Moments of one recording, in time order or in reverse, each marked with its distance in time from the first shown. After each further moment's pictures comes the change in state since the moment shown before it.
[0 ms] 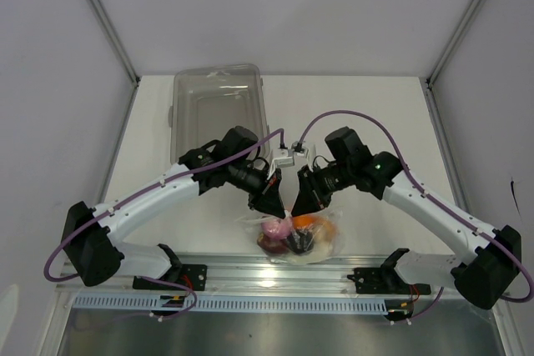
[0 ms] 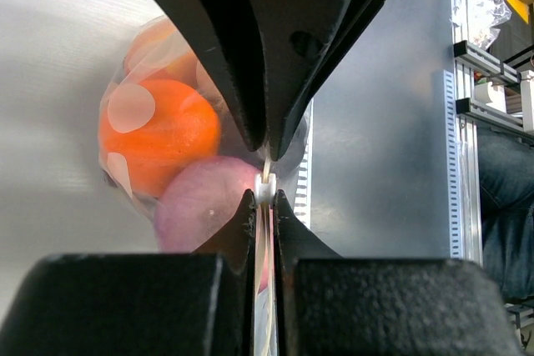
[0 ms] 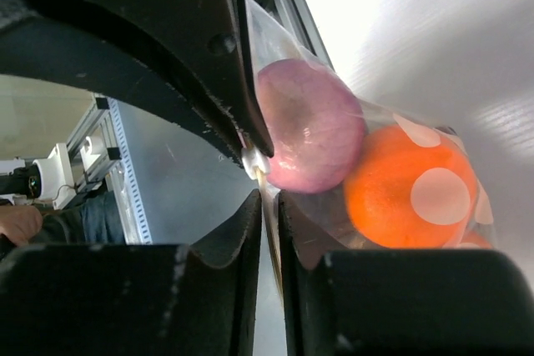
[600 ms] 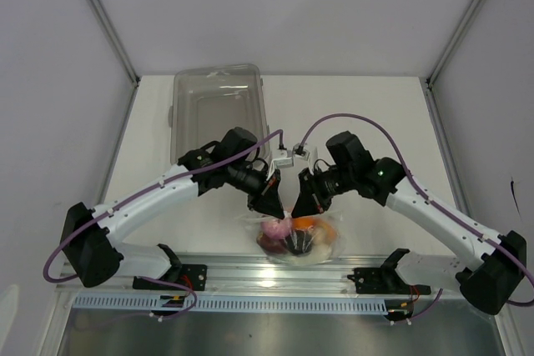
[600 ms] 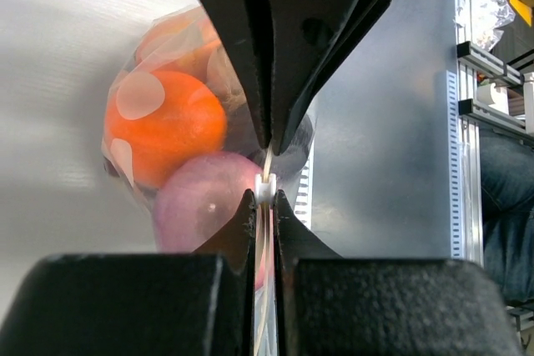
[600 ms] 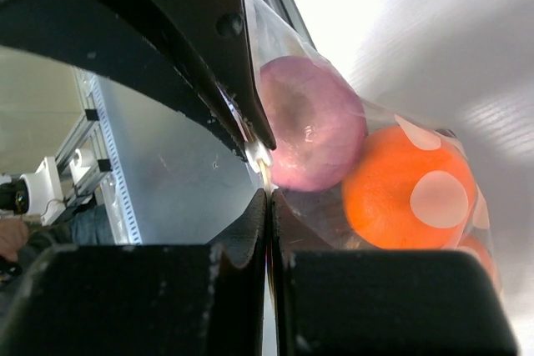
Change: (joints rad) left arm 0.002 -0.005 -0.010 -0.002 -0.006 -0.003; right arm 0.024 -0.038 -0.032 0.032 0.048 0.042
